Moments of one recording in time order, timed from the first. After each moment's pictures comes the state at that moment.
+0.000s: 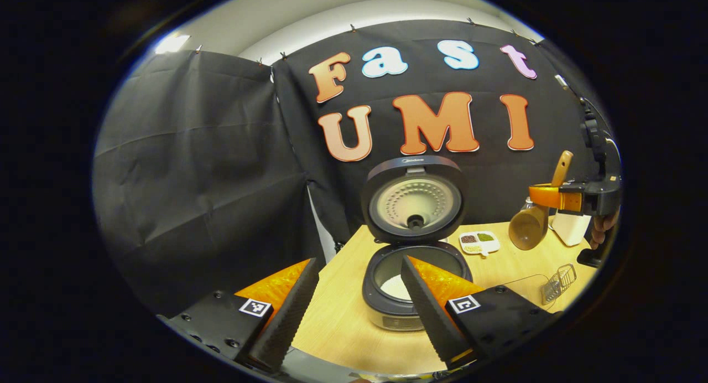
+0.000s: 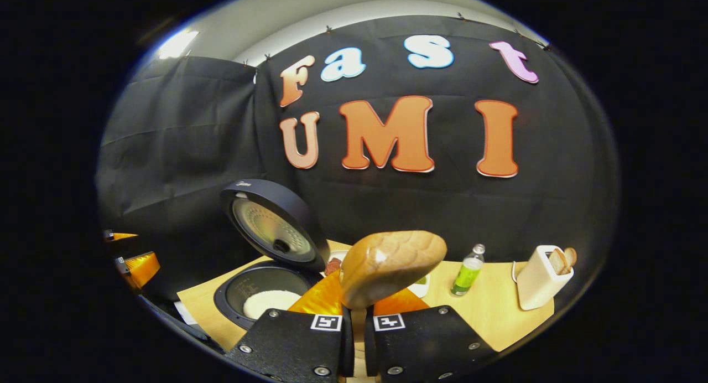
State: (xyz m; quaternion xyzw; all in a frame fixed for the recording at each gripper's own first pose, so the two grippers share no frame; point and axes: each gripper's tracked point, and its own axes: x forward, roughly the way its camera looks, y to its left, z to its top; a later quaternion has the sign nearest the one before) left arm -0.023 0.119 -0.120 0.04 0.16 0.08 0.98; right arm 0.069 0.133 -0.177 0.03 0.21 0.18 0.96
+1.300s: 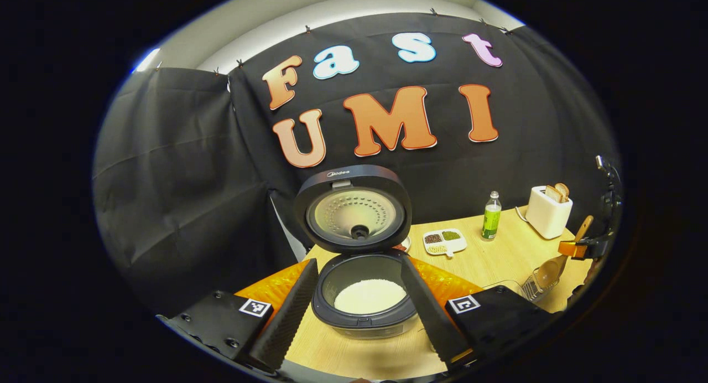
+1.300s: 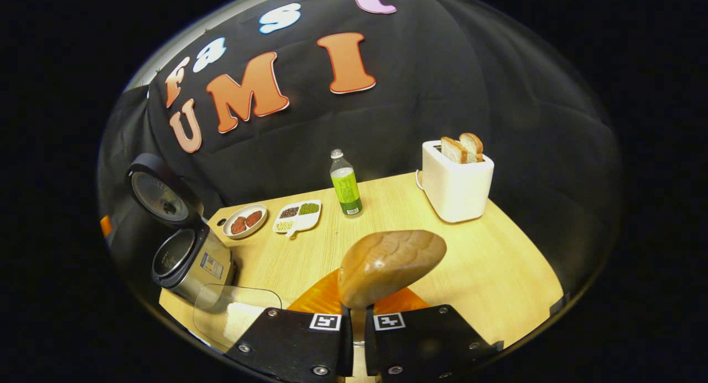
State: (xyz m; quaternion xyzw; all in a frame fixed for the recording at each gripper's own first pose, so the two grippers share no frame) left arm 0.007 0.024 -0.108 0.07 0.17 0.01 0.98; right arm -0.028 -0.074 -0.329 0.14 0.37 -0.04 0.92
